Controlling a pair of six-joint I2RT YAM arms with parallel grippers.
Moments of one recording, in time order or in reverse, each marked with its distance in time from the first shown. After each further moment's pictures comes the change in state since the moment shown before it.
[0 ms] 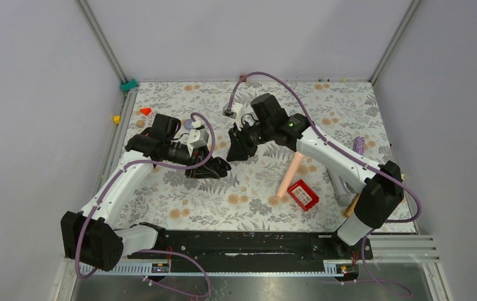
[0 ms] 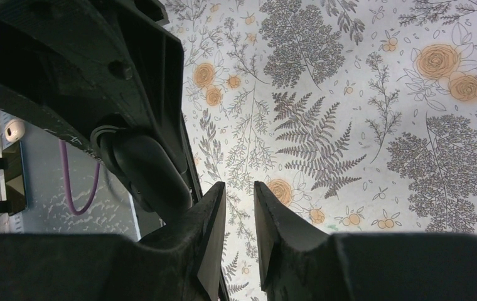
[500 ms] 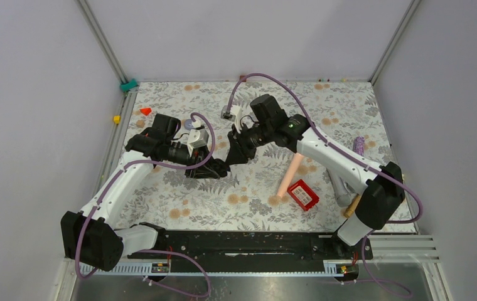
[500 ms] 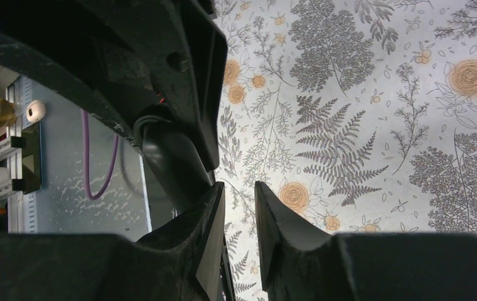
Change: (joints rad) left arm 0.000 0.000 0.000 0.000 0.000 0.001; right arm 0.013 -0.008 0.000 -0.002 -0.058 -0.025
